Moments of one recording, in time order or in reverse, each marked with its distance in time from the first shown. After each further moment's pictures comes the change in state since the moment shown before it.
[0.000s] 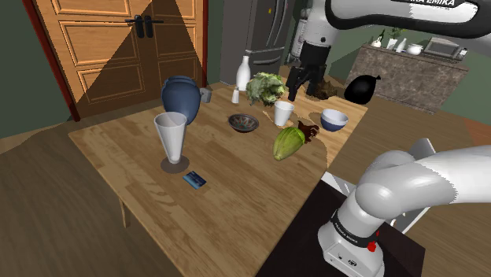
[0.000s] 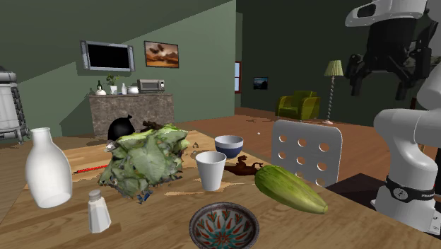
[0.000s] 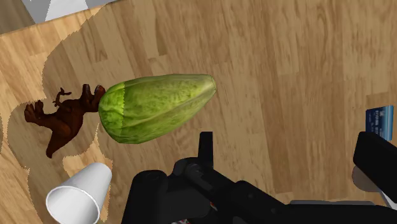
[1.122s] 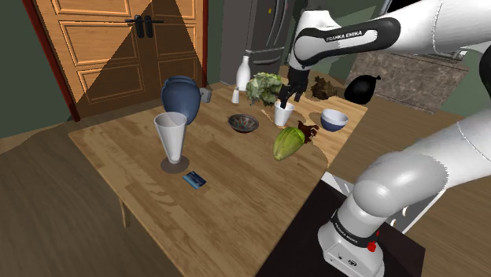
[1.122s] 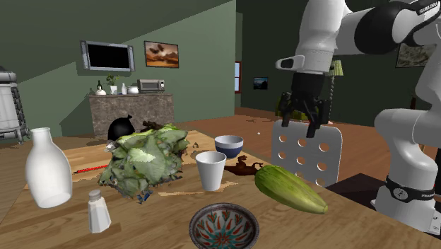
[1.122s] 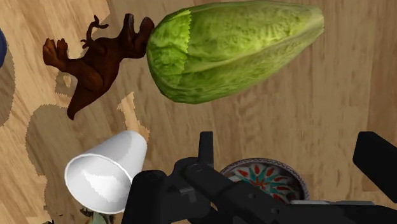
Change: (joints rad) arm -0.071 0.336 -0.179 -0.023 -0.151 0.407 -0.224
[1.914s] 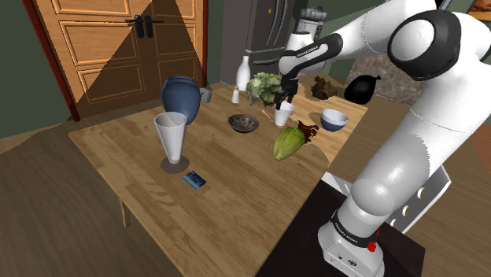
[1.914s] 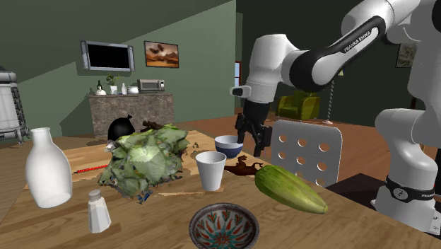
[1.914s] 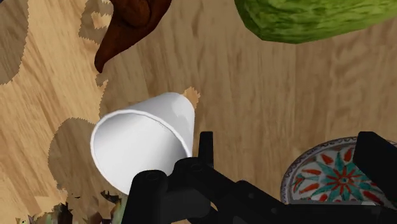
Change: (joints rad) arm -0.044 0.404 -0.112 0.200 0.011 0.258 -0.185
